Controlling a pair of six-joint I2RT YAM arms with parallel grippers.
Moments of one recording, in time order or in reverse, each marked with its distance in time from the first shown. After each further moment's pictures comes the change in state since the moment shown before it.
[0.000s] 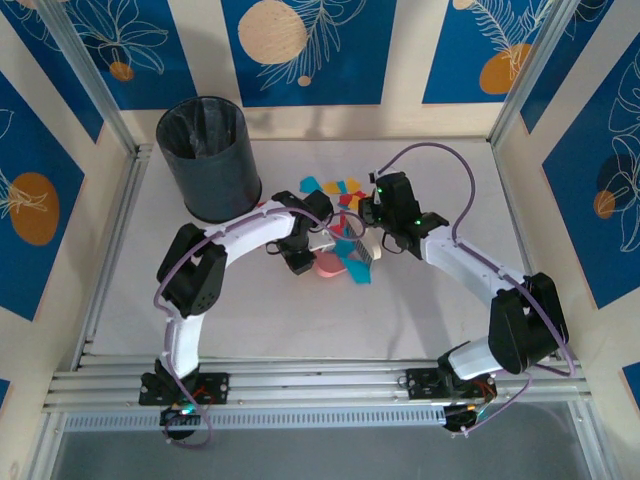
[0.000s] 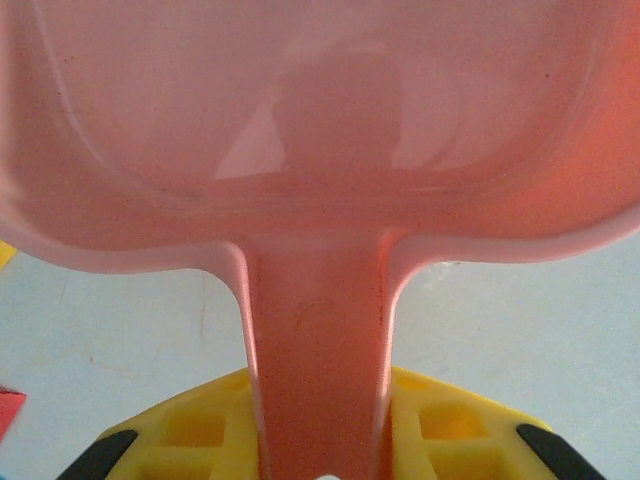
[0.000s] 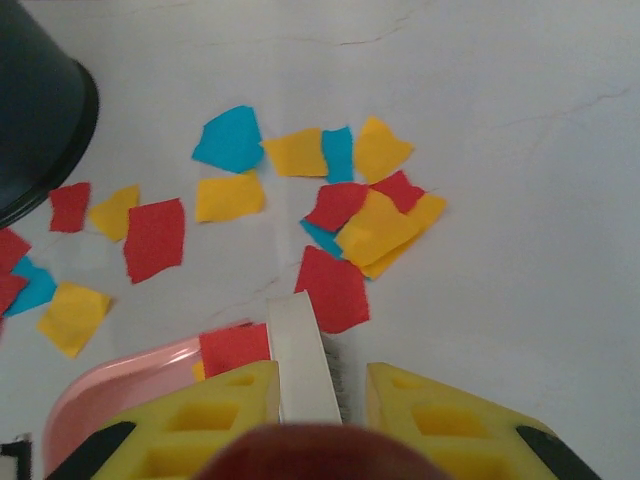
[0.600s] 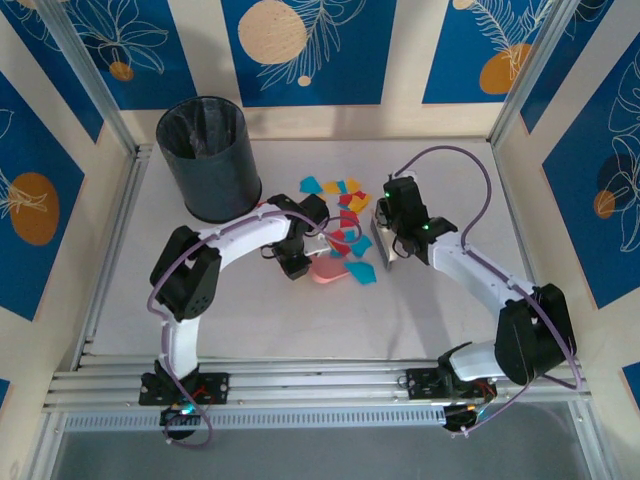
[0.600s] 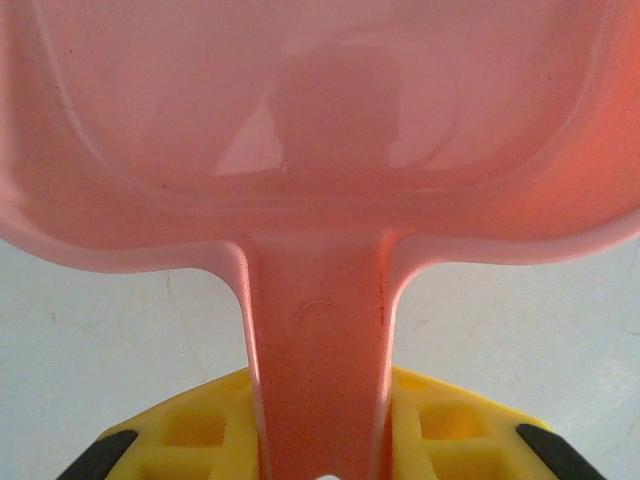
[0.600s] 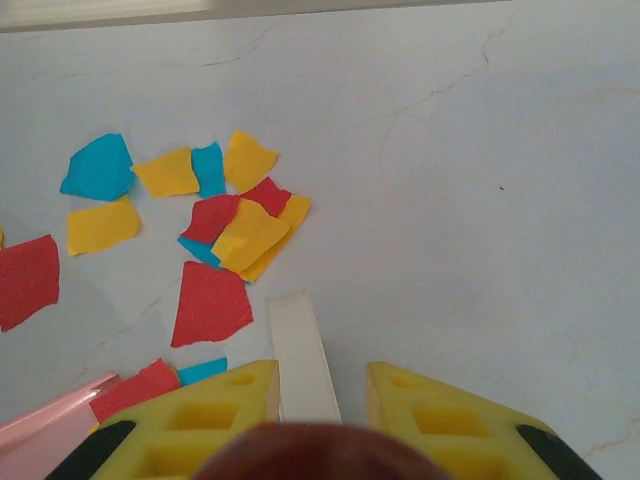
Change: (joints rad) left arm 0.000 -0.044 -0.060 -0.012 0.007 -0.001; right arm -0.025 -0.057 -0.039 -0.049 0.227 0.057
